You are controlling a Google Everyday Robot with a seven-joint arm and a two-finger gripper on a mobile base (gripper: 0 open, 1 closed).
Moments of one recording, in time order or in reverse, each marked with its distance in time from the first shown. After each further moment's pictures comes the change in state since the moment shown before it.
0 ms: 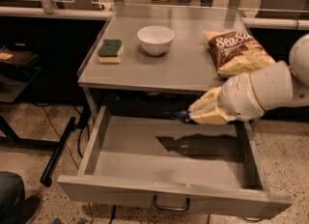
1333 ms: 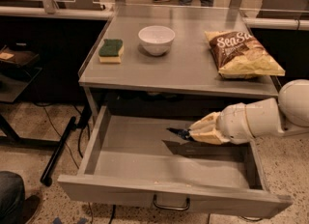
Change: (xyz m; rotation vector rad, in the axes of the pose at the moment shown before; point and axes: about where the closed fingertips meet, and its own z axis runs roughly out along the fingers) arm 0.072 0.009 0.051 0.019 -0.070 0.145
